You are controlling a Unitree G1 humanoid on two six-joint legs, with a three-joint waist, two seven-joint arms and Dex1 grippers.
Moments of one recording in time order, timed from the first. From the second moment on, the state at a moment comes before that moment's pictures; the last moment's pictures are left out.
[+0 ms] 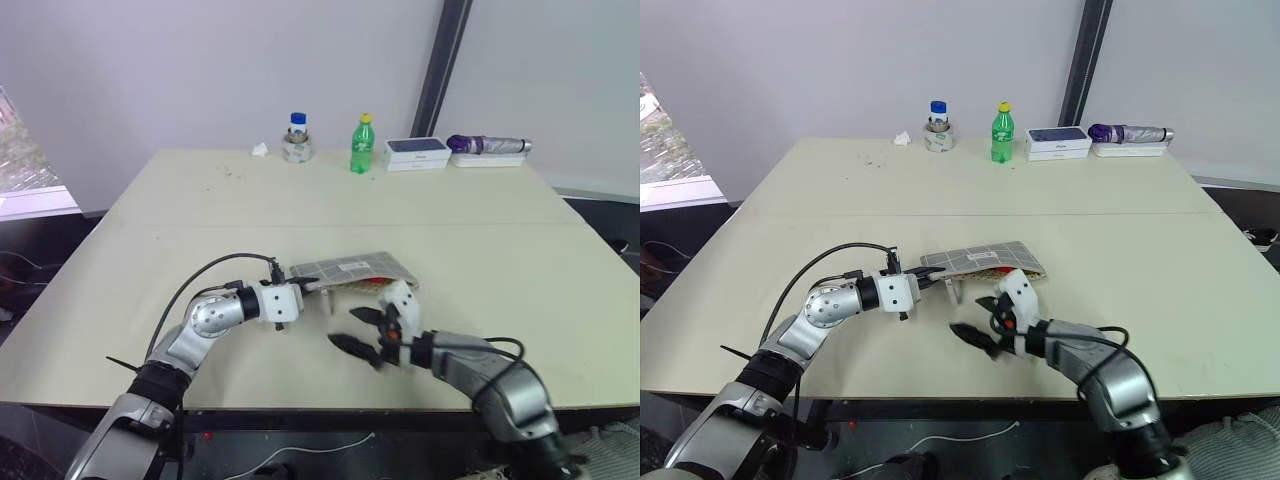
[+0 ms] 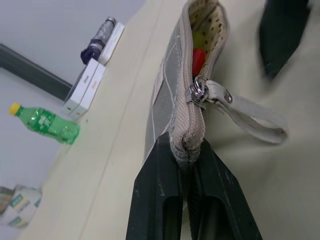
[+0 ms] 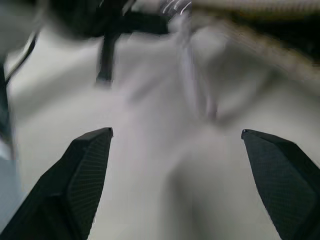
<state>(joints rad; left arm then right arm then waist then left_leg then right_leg) -0.60 0.46 -0.27 0.41 0.23 -0.58 -0.65 -0.31 -0.32 0.11 -0.23 0.44 0.74 0.61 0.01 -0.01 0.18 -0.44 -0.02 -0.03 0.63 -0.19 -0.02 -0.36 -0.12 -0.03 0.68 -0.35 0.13</state>
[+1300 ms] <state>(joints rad) -0.51 0.57 -0.18 0.45 -0.03 -0.42 -0.85 -0.38 -0.62 0.01 0.20 0.25 0.35 0.78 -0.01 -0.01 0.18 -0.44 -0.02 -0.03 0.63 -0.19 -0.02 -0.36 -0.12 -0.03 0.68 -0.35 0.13</state>
